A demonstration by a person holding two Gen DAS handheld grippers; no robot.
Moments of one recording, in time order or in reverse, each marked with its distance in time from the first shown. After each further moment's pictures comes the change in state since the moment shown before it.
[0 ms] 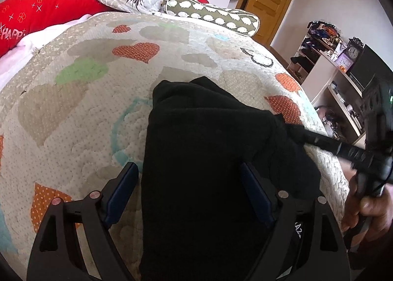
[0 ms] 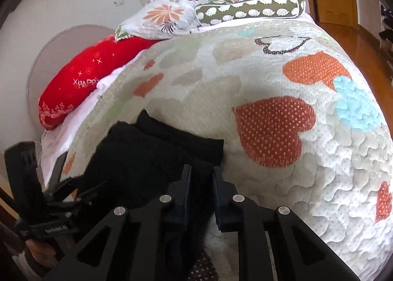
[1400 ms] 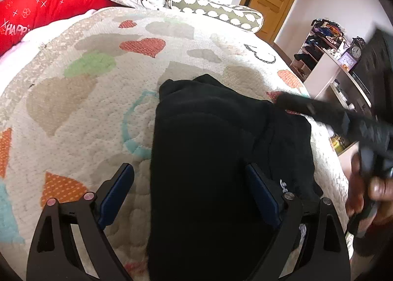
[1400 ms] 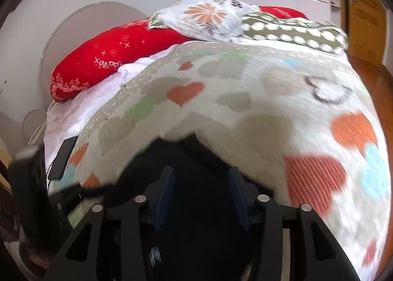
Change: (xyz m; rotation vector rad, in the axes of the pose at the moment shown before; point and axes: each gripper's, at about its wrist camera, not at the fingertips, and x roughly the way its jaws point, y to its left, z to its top) left arm -0.015 0.004 -0.005 -0.015 0.033 0.018; right arm 0.006 0.065 0.027 -0.217 0.017 0.005
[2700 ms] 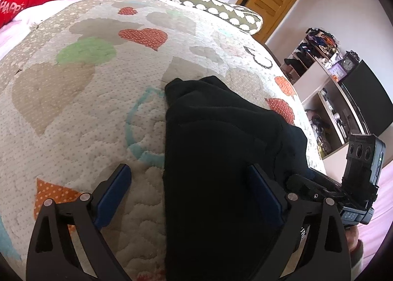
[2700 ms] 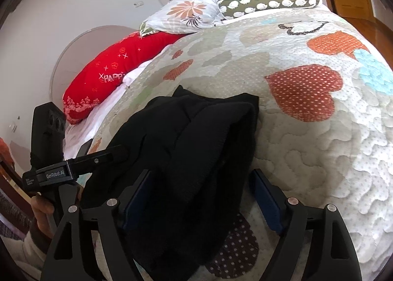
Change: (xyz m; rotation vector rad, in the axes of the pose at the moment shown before) left arm 0.014 0.025 0.011 -0.068 0.053 -0.131; right arm 0.000 -0.039 -0.080 0.208 -0.034 0.160
